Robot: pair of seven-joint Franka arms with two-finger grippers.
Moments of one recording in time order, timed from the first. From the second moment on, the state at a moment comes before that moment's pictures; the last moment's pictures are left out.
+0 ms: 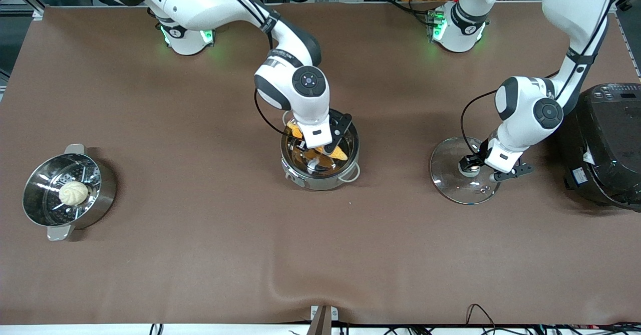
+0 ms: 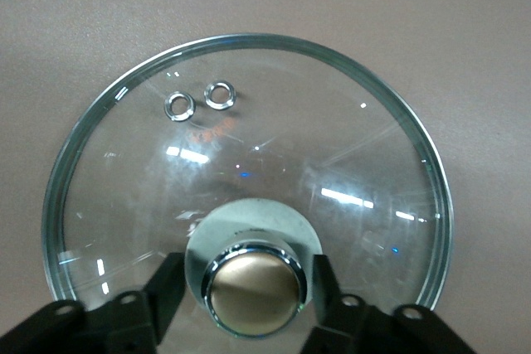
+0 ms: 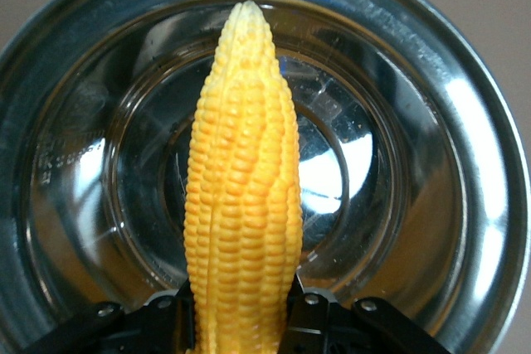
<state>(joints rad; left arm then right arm) 0.19 0.34 -0.25 -2.28 0.02 2.66 -0.34 0.43 0.69 0.46 -1.50 -0.32 2.08 -0.07</state>
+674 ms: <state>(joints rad) 0.19 0.14 -0.27 -1.62 0.02 1.66 -0.34 0.42 0.65 0.46 -1.45 -0.31 2.03 0.04</state>
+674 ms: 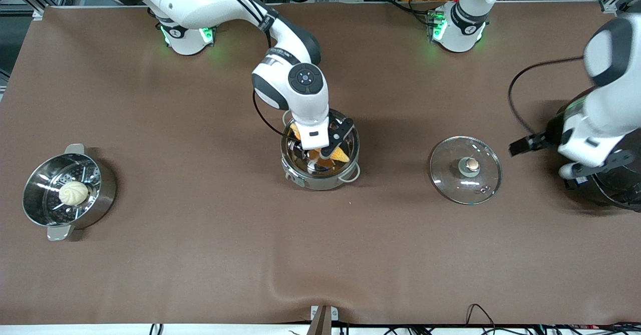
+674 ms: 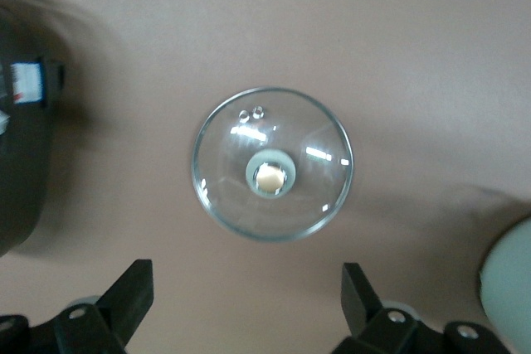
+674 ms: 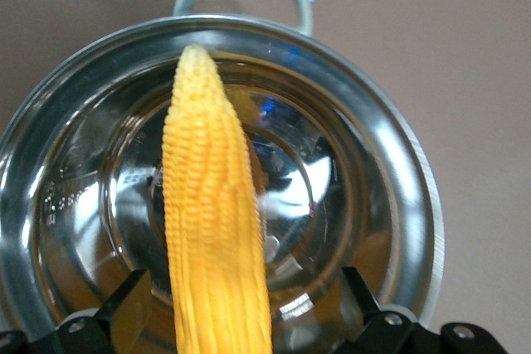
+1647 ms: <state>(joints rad) 0.19 0.10 -0.29 -1.53 0.05 1.58 -0.27 -0.16 0.38 0.45 -1.44 -0.26 1.82 -0.01</state>
